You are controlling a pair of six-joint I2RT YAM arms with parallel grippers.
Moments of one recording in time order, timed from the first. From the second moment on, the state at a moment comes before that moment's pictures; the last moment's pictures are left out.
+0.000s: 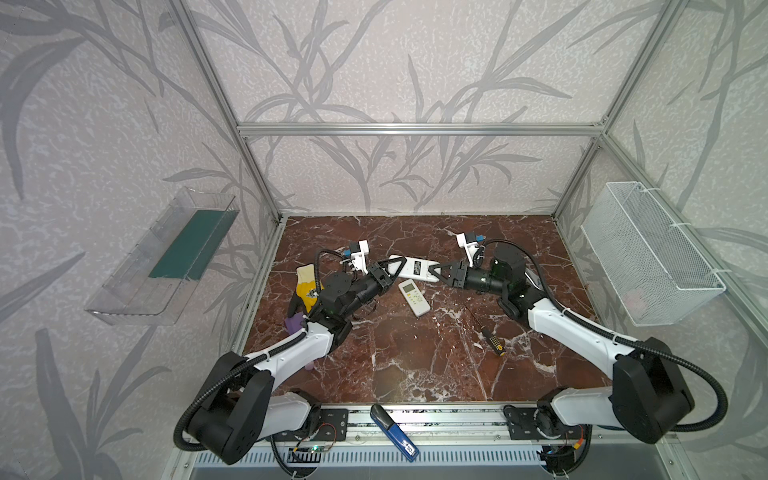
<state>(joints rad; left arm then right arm) -0.47 1.27 0.55 0.83 0.40 -1.28 0.48 1.36 0.82 0.32 -0.69 0.83</state>
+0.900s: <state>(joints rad) -0.47 1.27 0.55 0.83 0.40 -1.27 0.48 1.30 0.82 0.22 -0.64 0.77</state>
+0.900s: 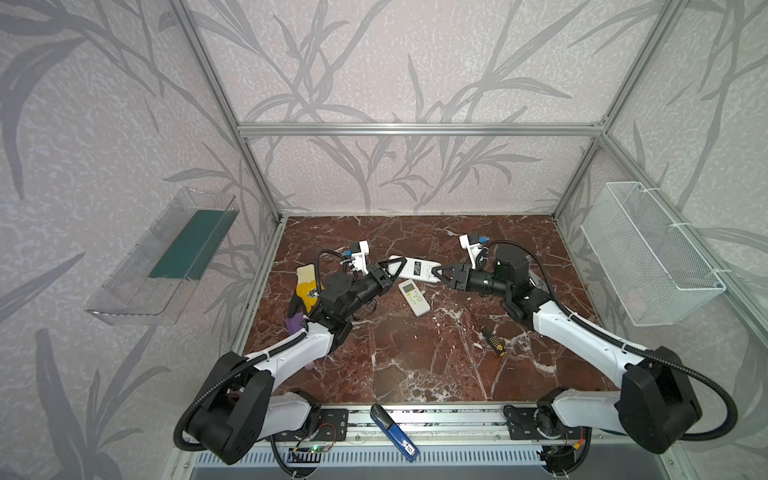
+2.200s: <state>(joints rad) -0.46 1.33 0.55 0.81 0.37 -1.27 0.47 1.31 0.82 0.26 -0.69 0.78</state>
